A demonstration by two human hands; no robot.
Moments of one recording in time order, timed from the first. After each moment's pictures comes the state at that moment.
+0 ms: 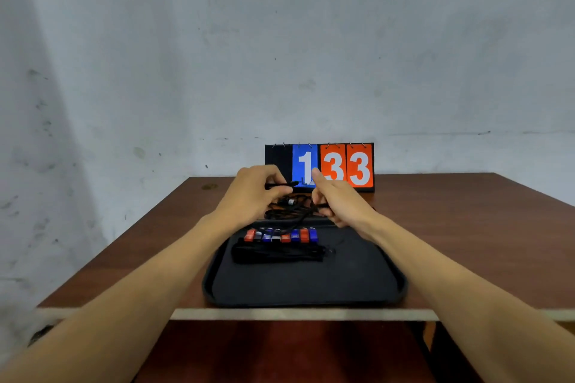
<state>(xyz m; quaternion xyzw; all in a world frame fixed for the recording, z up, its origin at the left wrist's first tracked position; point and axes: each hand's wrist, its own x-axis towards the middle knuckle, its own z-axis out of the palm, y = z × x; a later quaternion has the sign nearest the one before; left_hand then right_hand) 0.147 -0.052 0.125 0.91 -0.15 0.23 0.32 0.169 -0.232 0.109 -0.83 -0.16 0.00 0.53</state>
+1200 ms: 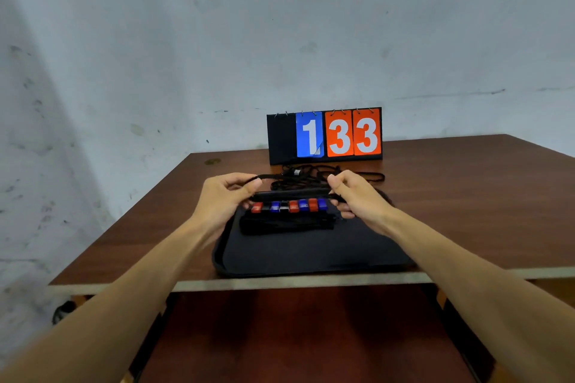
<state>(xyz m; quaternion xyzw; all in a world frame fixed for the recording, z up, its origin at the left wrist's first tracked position) 0.144 0.001 0.060 0.73 -0.04 0.16 0.66 0.187 -0.246 0.044 -0.78 -0.14 0.05 0.61</state>
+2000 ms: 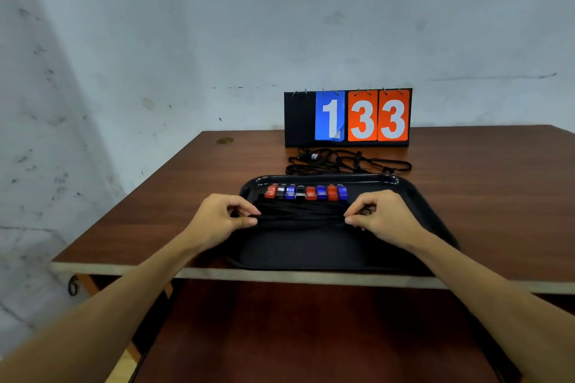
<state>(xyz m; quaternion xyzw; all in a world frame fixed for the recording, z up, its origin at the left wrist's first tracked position) 0.157 0.055 -0.001 0.91 -0.08 0.12 0.39 0.201 -0.253 -0.008 -0.89 -0.20 -0.05 0.41</state>
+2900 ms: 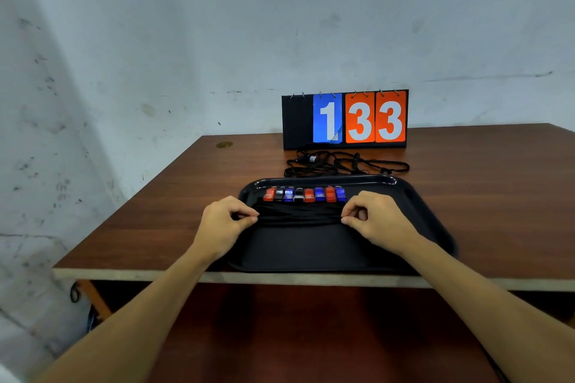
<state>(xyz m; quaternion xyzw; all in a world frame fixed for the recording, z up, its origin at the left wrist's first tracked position) 0.163 0.042 -0.018 0.91 -0.04 0.22 0.36 0.205 -0.252 -0.016 -0.92 -0.22 -0.10 0.29</state>
